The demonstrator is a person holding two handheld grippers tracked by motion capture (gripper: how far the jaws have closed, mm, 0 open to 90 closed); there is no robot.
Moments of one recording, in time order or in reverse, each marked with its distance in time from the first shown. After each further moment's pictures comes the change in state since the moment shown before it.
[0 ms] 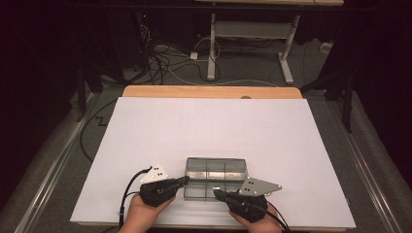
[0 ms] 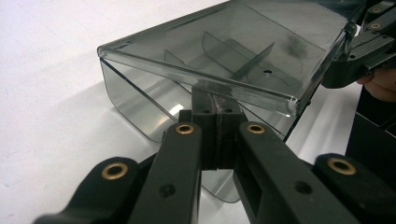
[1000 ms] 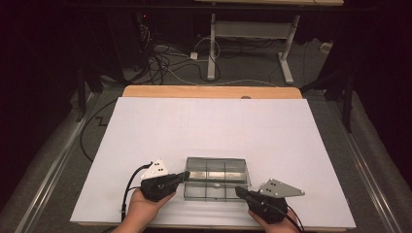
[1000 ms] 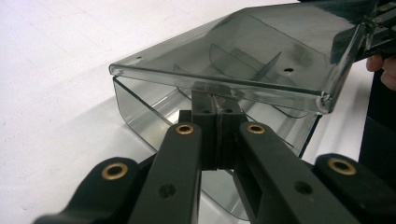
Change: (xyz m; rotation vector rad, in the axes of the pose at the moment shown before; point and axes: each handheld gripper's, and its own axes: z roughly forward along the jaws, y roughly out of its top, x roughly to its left) left arm 0.008 0.009 0.003 -0.016 0.004 0.026; right arm -0.017 -0.018 -0.039 -0.007 -0.181 0.071
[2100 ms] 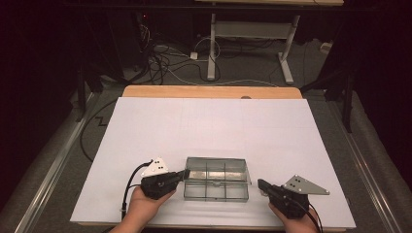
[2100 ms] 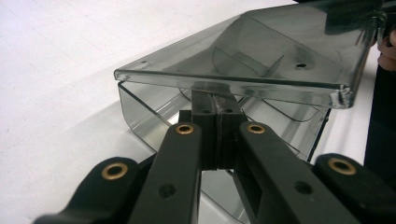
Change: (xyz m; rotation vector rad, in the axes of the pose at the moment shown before) left arm 0.004 0.002 0.002 -0.006 -0.004 0.007; right arm -0.039 -0.009 -0.031 -0.035 -0.150 0.047
